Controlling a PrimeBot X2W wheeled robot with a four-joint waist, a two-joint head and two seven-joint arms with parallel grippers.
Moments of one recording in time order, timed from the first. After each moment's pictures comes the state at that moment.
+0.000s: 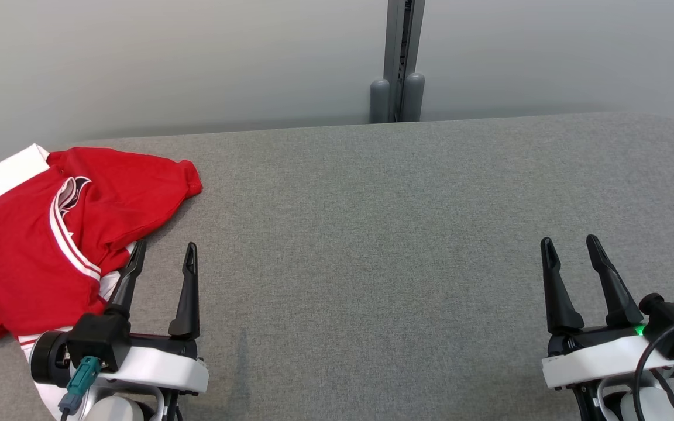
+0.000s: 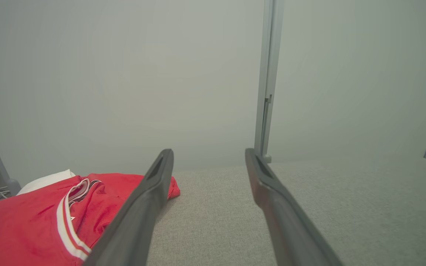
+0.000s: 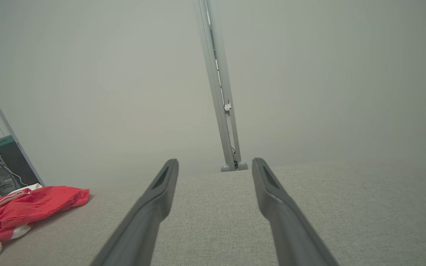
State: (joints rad) left arm -0.09 0.05 -0.02 0.16 -0.11 -0.05 -0.26; right arm -0.10 -0.05 0.05 0.15 0.28 0.13 -0.26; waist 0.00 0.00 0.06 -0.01
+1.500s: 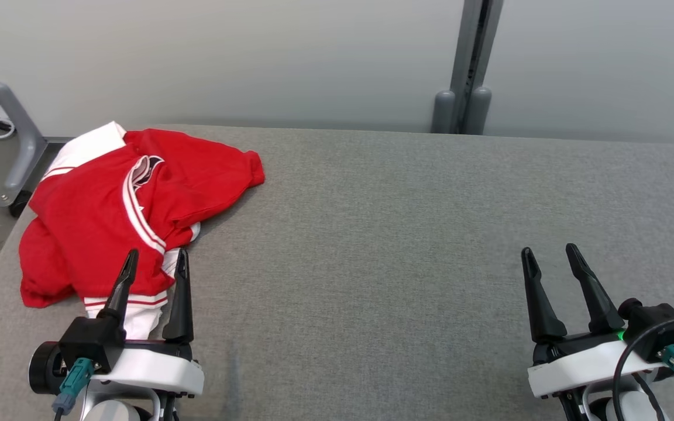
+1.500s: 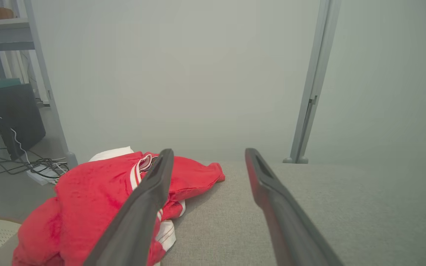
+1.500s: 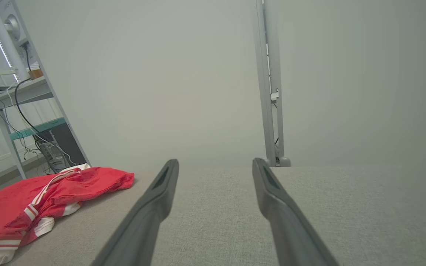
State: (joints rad) left arm -0.09 0.05 -0.01 0.20 -0.15 -0.04 -0.26; right arm -0.10 -0.05 0.10 0.18 0.28 0.13 -0.26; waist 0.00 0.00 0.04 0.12
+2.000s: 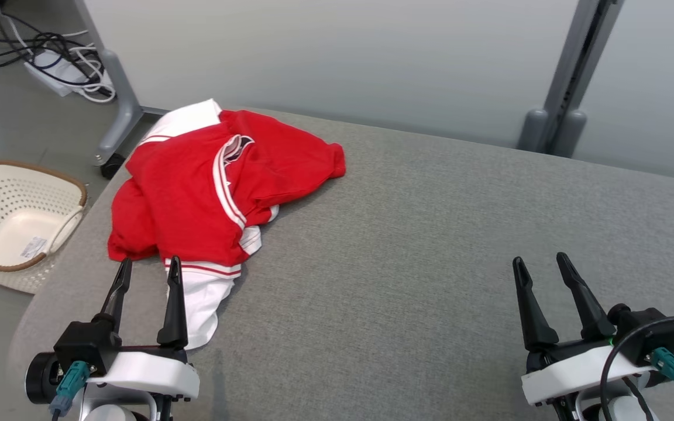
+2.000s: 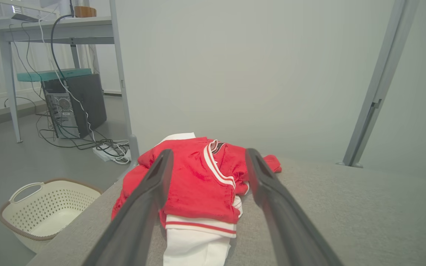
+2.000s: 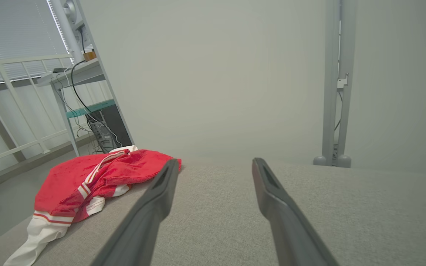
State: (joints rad) left arm -0.09 0.05 0.00 0.23 -0.17 -0.02 -0.26; right arm -0.10 -0.05 0.12 0.21 0.28 0.13 -0.26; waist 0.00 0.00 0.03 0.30
